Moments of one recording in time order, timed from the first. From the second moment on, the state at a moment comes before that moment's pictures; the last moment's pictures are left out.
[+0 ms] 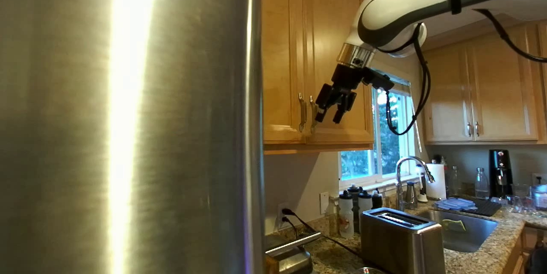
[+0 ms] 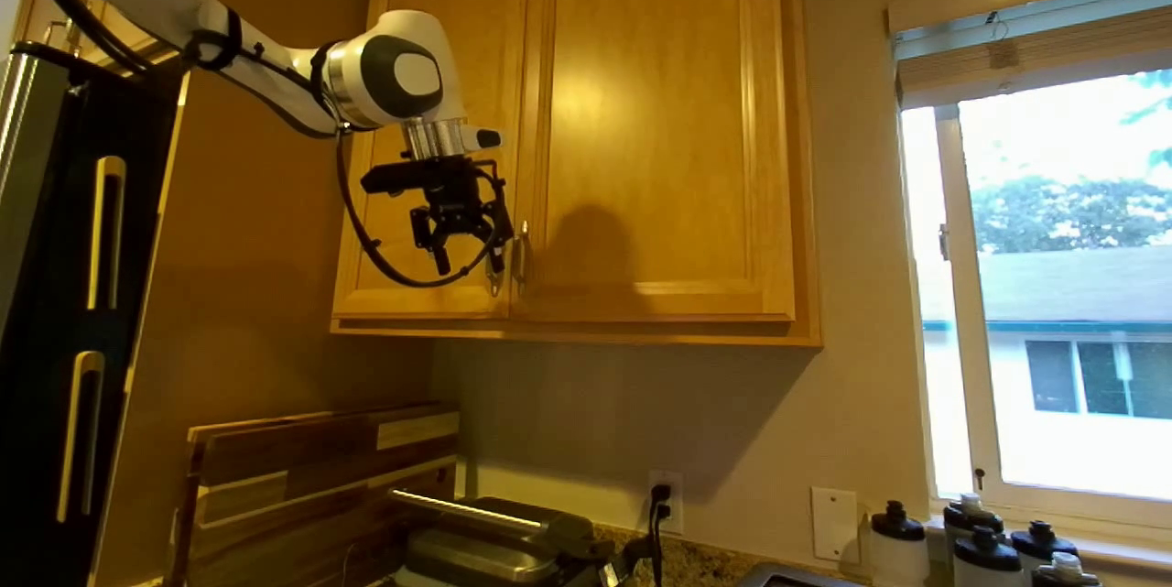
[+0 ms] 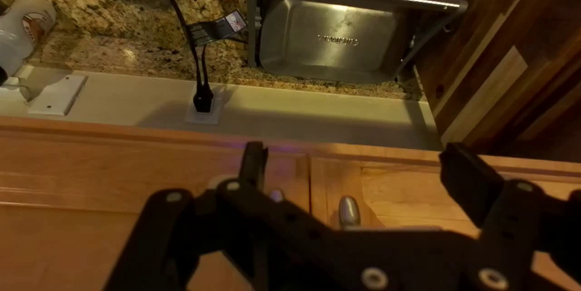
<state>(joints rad) 0.02 -0.38 0.04 -1.92 0.02 2.10 -0.06</state>
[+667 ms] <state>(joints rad) 0.03 -0.27 0.08 -1.79 0.03 2.09 -0.02</state>
